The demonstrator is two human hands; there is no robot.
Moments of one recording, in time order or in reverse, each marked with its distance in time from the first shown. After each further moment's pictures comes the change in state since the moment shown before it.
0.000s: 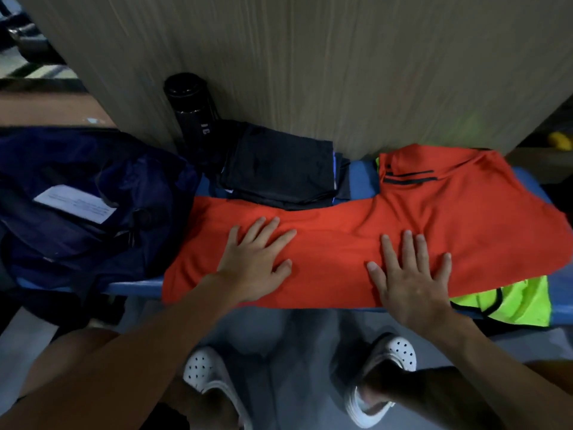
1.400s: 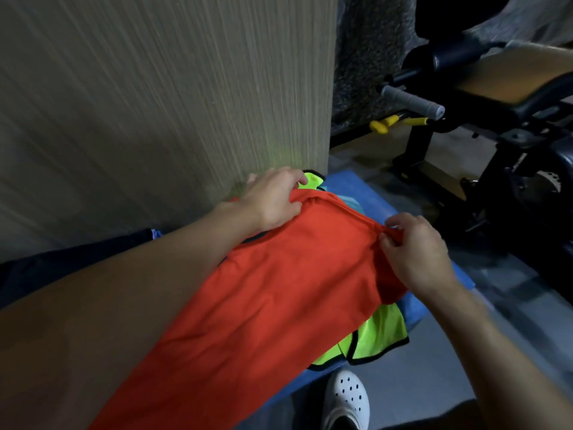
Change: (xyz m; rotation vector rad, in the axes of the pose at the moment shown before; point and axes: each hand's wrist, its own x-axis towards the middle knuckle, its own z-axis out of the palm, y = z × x) left_hand 0.248 0.285 -0.139 -0.146 0.117 0.490; right_hand 0.043 0.234 -0.043 0.623 0.356 0.590
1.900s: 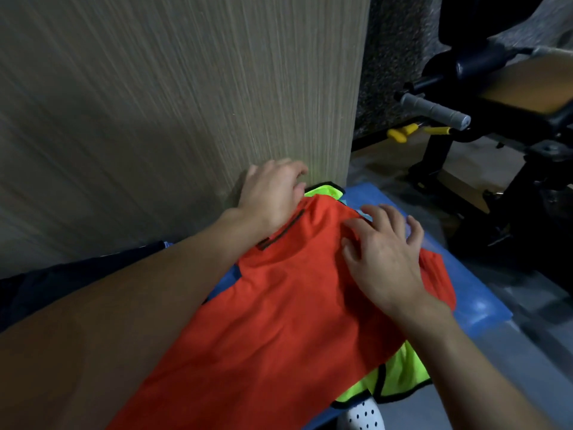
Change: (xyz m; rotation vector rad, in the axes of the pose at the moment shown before) left_hand 0.015 -0.027 -0.012 0.063 0.270 -0.003; right_hand 0.009 -0.060 0.041 -0.258 0.051 -0.361
